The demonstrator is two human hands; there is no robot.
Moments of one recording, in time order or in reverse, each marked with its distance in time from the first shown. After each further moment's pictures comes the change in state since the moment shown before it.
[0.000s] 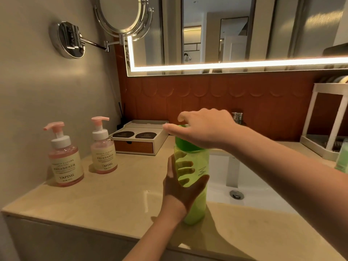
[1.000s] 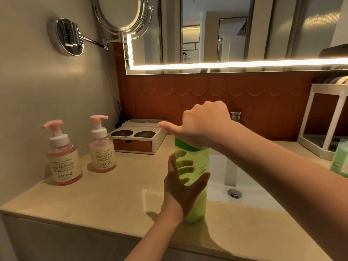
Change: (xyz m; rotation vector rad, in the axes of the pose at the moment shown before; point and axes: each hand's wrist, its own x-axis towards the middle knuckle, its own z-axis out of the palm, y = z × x) left_hand -0.002 0.004 0.002 0.054 -0.001 0.020; right_hand -0.002 -0.017 -0.008 -0.239 0.005 0.014
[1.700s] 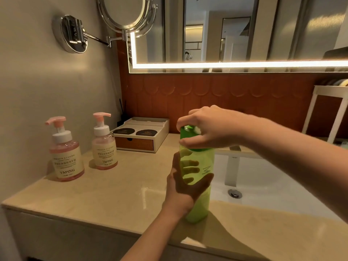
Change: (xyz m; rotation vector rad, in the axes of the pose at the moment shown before) left_hand 0.000 -0.001 -0.003 -0.058 -0.039 -0.018; right_hand -0.003 0.032 -0.001 0.301 -0.149 -0.385
